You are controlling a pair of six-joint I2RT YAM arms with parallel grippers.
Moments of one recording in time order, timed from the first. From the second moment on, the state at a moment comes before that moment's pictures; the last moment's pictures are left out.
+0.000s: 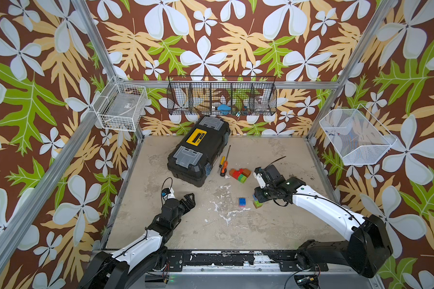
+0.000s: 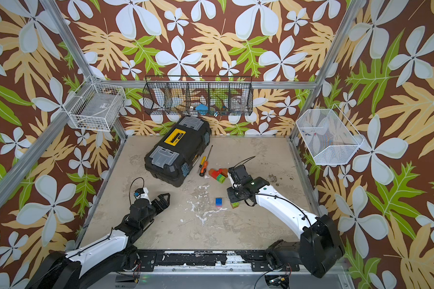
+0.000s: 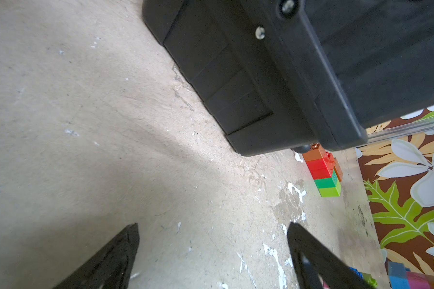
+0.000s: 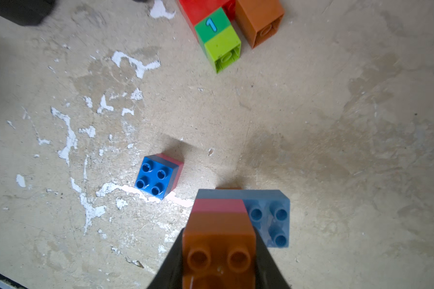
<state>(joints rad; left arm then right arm) -0.37 0.95 0.08 0.34 -0.11 -0.90 0.55 1.31 0.95 -0.73 0.02 0.22</state>
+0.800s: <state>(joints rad) -0.37 0.95 0.08 0.34 -0.10 -0.90 0.55 1.31 0.86 -0.70 0.01 0.23</state>
